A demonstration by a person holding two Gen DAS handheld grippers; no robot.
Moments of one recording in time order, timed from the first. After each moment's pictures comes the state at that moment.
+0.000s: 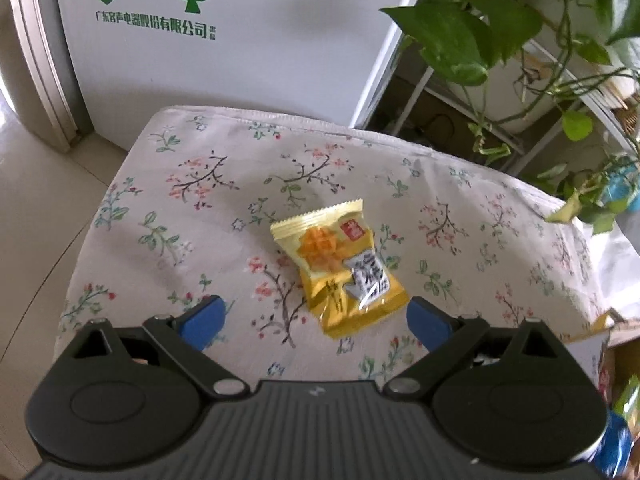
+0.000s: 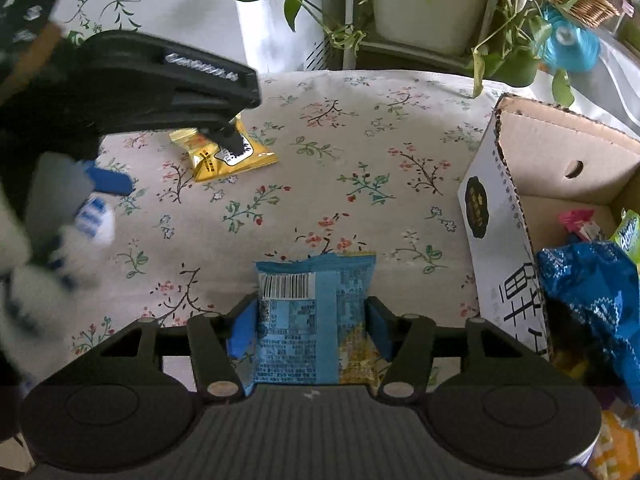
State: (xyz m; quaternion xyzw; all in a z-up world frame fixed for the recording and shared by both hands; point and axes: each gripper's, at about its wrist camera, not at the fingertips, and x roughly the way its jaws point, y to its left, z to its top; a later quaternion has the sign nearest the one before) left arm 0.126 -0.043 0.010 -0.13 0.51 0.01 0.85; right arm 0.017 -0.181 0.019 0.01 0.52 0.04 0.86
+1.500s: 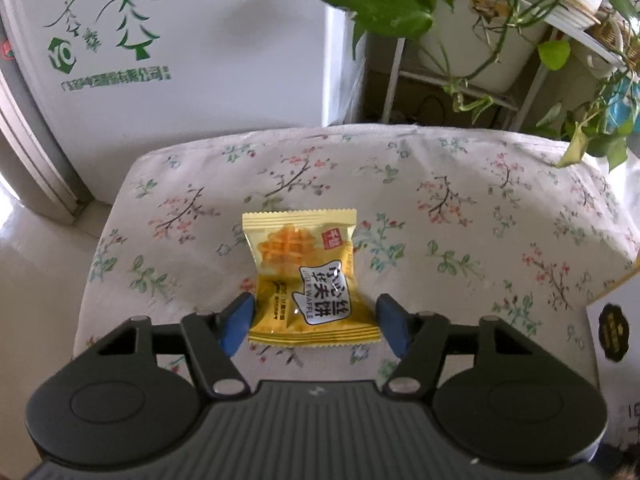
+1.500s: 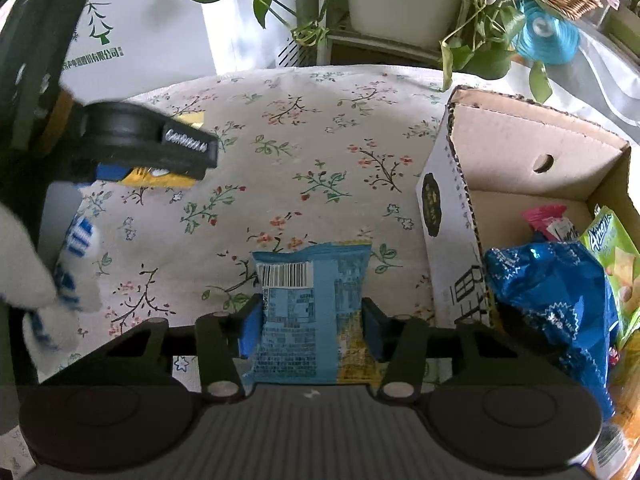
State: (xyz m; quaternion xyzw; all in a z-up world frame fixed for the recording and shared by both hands) left arm 0.122 -0.070 -0.003 0.00 0.48 -0.01 0.88; right arm 0.028 -0.203 0.018 0.01 0.52 0.01 0.85
